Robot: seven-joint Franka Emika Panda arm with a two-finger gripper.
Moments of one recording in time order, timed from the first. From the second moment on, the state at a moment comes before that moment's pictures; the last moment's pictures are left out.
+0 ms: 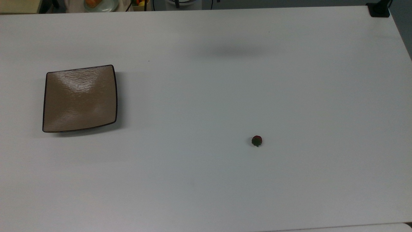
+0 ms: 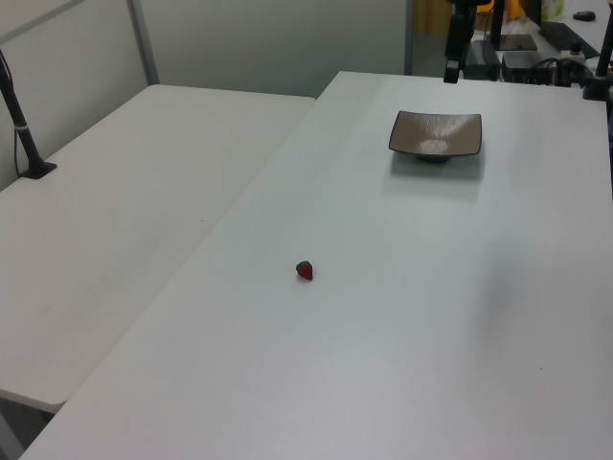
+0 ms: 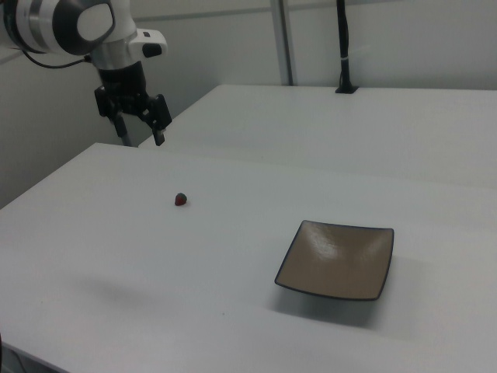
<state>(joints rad) 0.19 -0.03 -0.02 -1.61 0.11 1.66 0.01</state>
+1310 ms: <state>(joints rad) 0.22 0.08 -0.01 -1.60 0.12 1.89 0.06</state>
